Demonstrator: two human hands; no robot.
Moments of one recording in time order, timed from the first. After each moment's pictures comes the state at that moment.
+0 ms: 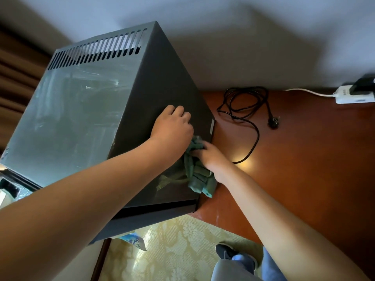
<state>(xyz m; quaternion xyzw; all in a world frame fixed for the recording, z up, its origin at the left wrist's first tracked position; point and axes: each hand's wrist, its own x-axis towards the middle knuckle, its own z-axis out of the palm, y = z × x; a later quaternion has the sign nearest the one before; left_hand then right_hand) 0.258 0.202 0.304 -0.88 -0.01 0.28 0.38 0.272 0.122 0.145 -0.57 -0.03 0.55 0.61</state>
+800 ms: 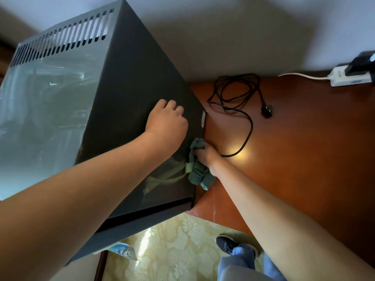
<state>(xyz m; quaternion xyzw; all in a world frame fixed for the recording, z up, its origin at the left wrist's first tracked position) 0.279 0.205 0.271 -0.88 -0.01 0.30 0.37 0.277 0.133 0.073 -0.63 0.01 0.57 0.54</state>
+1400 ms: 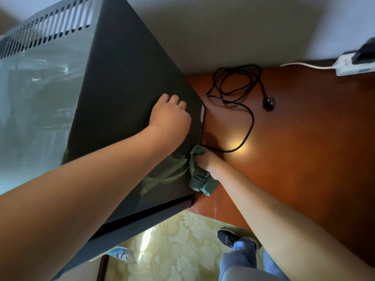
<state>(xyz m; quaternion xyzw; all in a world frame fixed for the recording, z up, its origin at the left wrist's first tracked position) 0.291 0.208 0.250 -0.87 0.00 0.32 0.38 0.261 0.133 0.055 -0.65 -0.03 0.60 0.46</state>
